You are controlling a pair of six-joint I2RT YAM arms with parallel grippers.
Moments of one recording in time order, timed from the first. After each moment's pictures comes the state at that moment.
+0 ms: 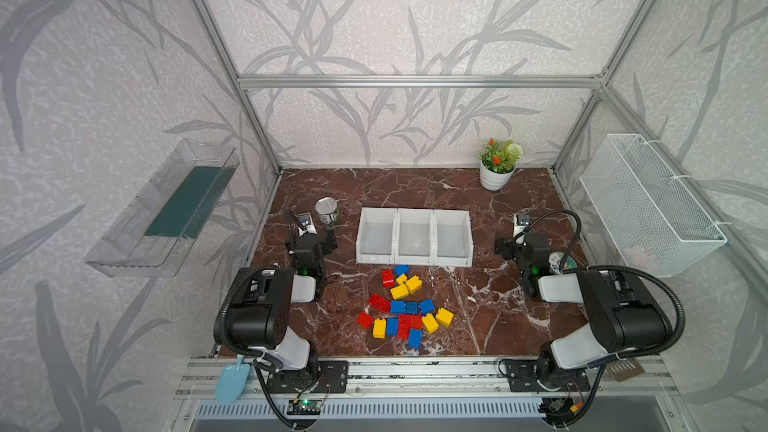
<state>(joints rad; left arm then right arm) 0.01 1.57 0.36 0.88 -0.32 -0.06 0.09 1.55 0.37 0.78 0.15 -0.02</state>
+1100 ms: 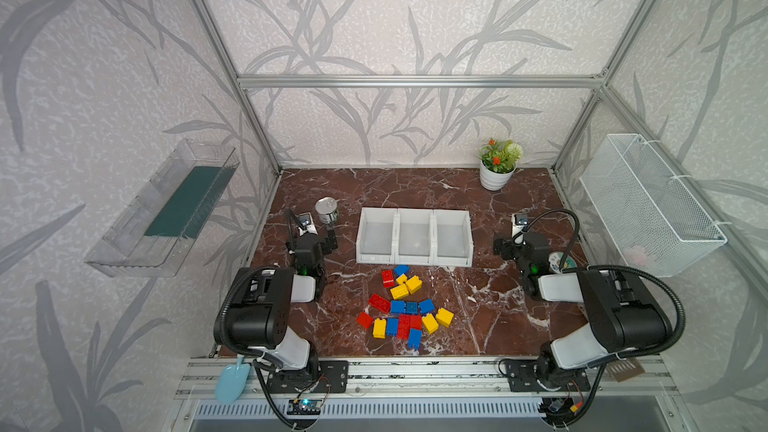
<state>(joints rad) 0.00 1.57 0.36 0.88 -0.31 -0.06 0.09 1.55 0.38 0.76 0.12 -0.03</state>
